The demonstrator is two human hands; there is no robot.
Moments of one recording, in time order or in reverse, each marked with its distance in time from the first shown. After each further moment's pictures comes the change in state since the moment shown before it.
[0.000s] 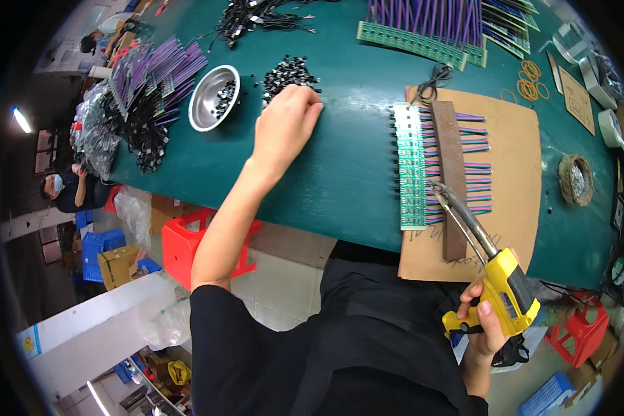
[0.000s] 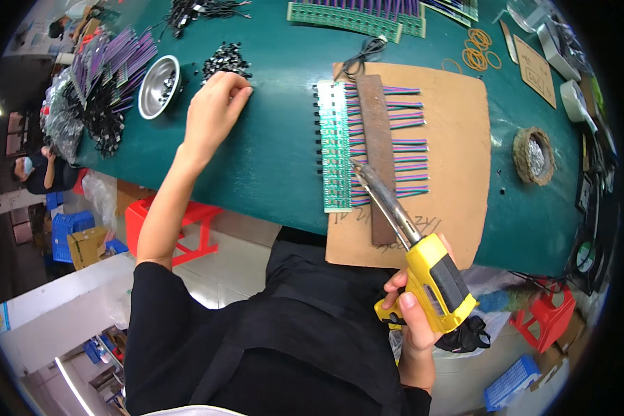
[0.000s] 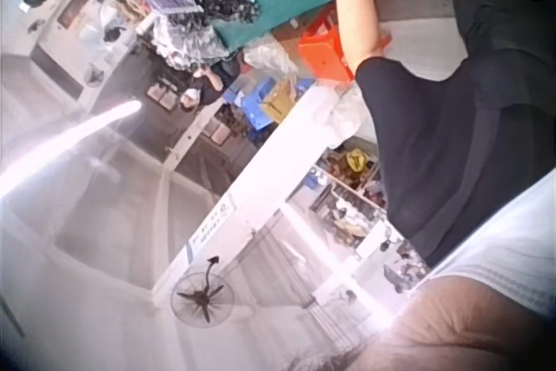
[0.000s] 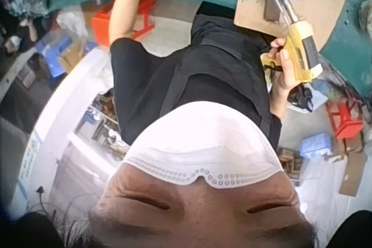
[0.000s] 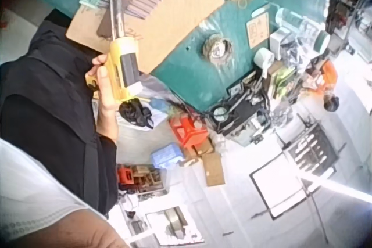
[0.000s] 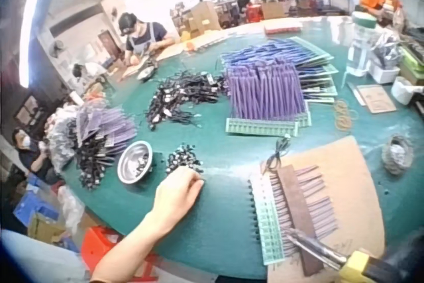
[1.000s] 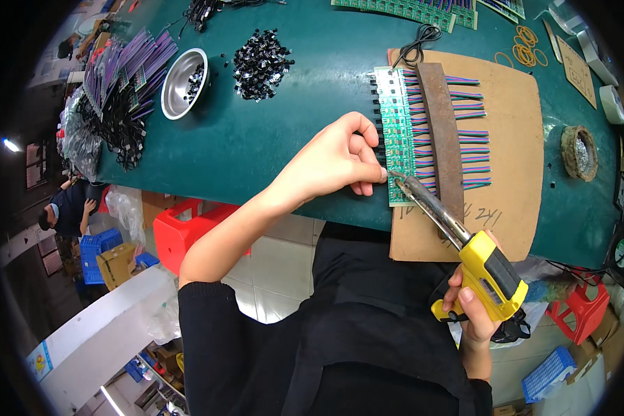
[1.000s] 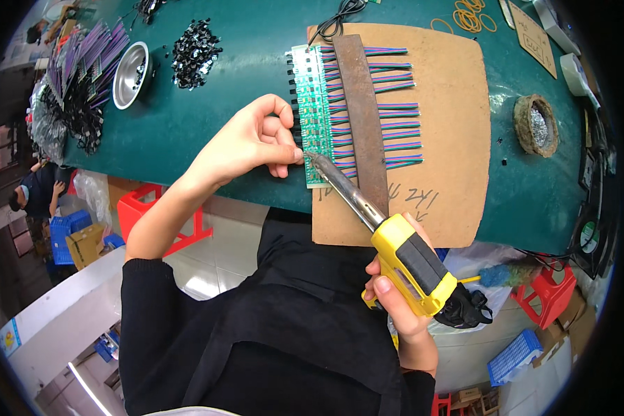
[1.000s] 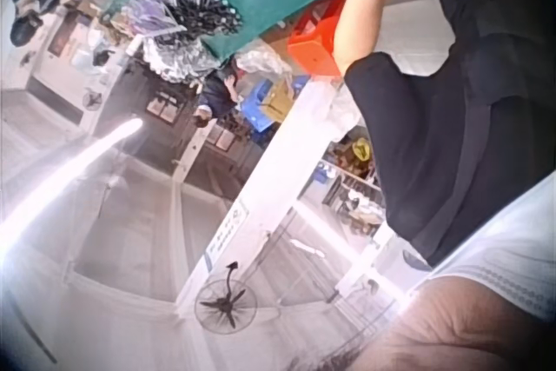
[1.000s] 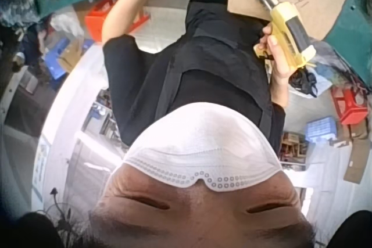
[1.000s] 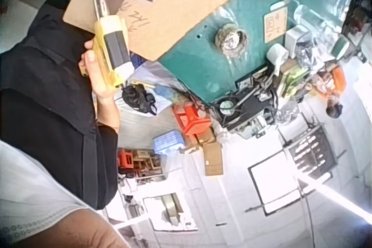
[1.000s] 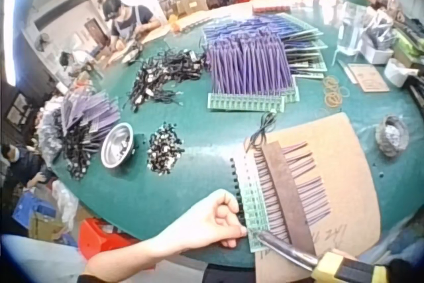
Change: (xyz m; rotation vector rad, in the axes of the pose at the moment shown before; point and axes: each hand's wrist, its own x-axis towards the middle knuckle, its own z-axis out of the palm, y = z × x) left_hand -0.026 0.089 0.002 -1.170 -0.824 -0.626; right_hand -0.002 -0.001 0.000 -0.105 -0.063 0.260
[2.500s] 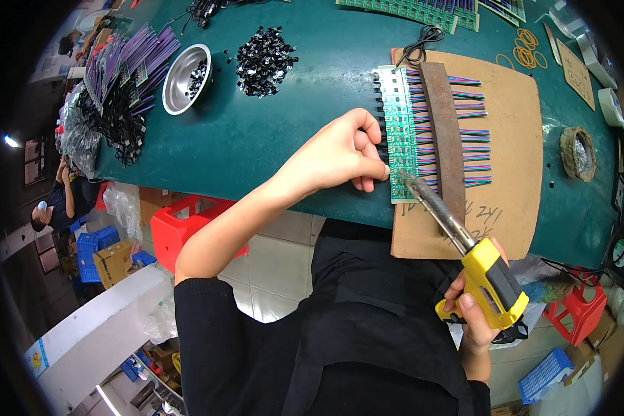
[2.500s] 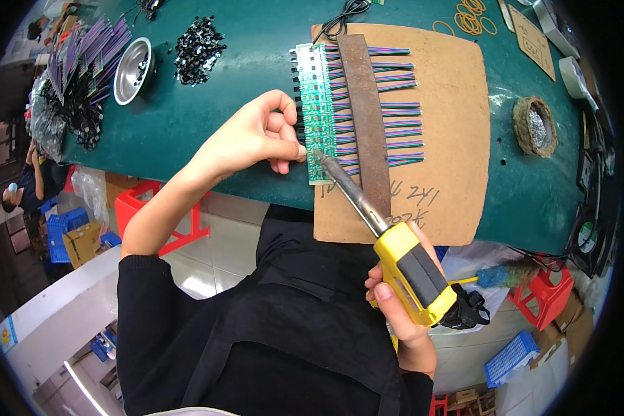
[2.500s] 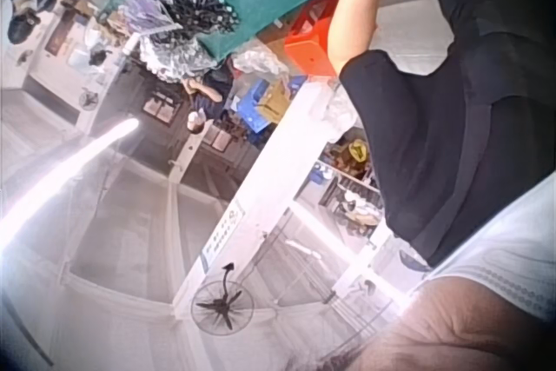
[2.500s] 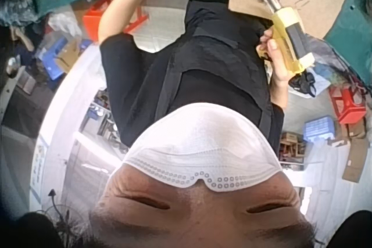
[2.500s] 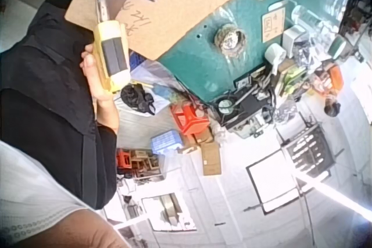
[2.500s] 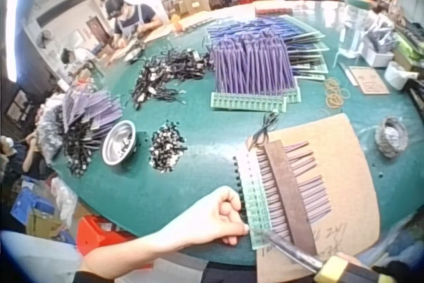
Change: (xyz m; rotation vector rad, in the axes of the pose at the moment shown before) left_hand 0.003 0.004 0.000 0.051 -0.014 -0.013; right_hand -0.010 -0.001 0.002 -0.083 0.054 -0.035
